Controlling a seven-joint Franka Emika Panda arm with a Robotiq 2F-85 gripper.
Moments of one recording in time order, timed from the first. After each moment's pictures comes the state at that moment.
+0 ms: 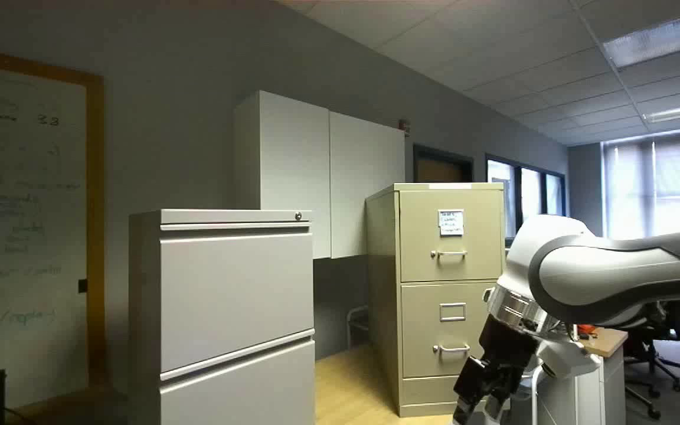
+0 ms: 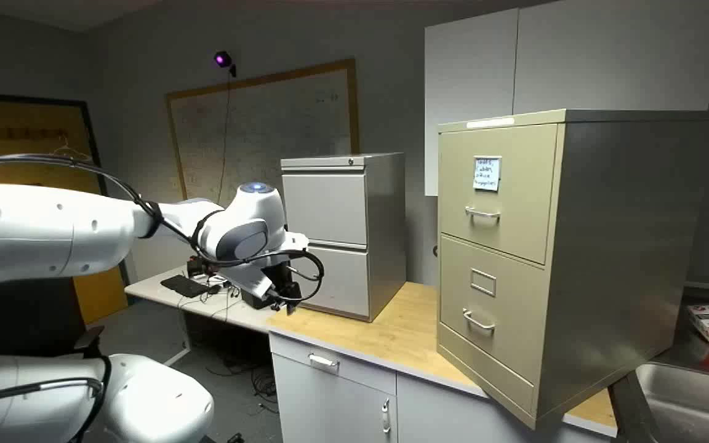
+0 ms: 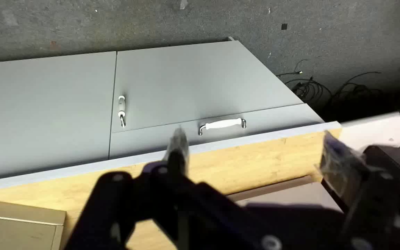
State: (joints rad) arm 0.09 -0.92 -0.07 -2.78 0.21 2.14 -0.05
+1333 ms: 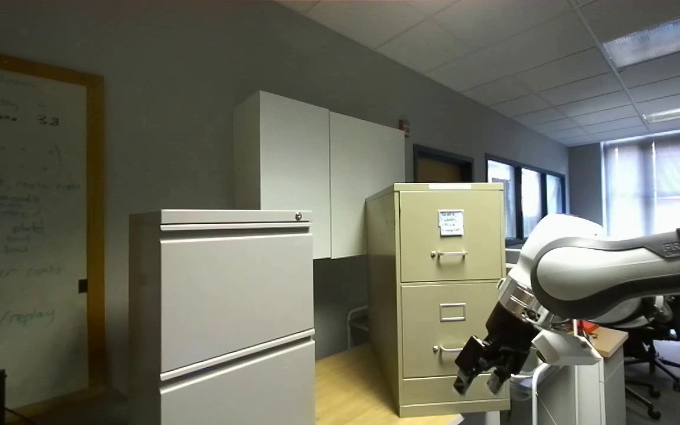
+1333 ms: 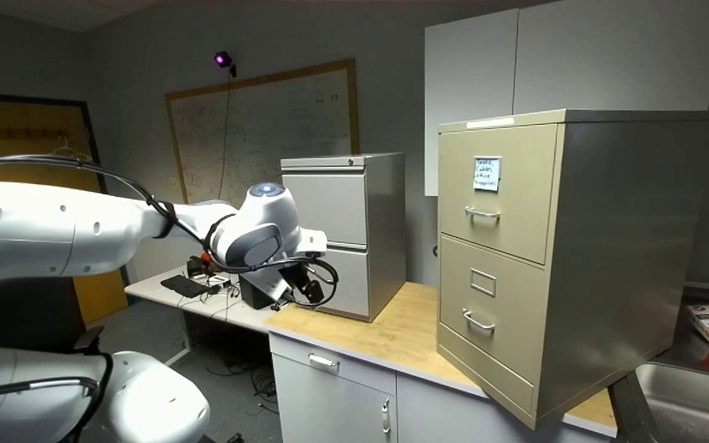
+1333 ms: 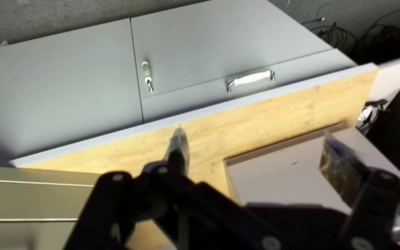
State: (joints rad) arm 0.00 -0.89 -0.12 -2.78 0.19 2.29 -0.05
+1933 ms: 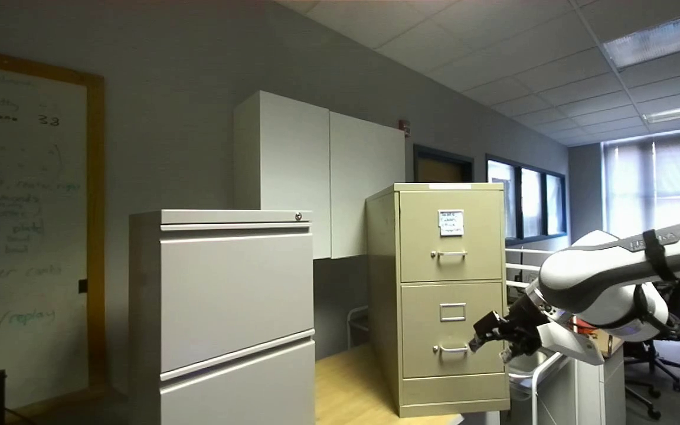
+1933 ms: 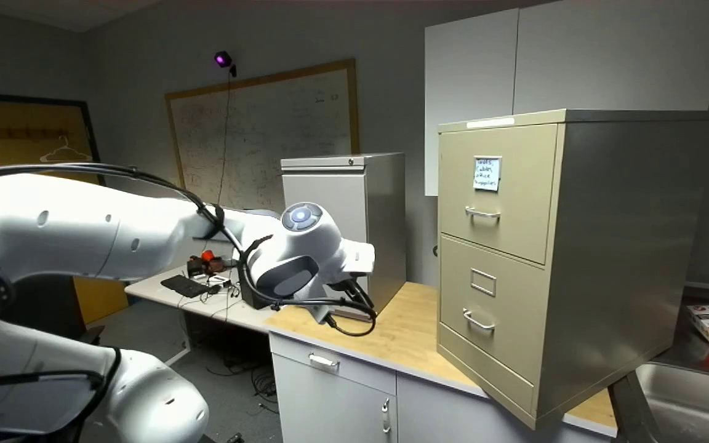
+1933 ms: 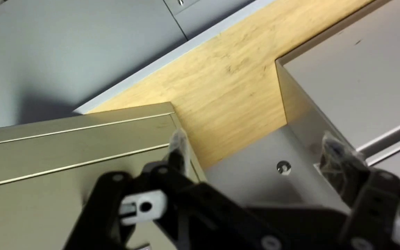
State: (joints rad) arm -0.03 -0.76 -0.38 -2.77 0.26 2.65 -0.16
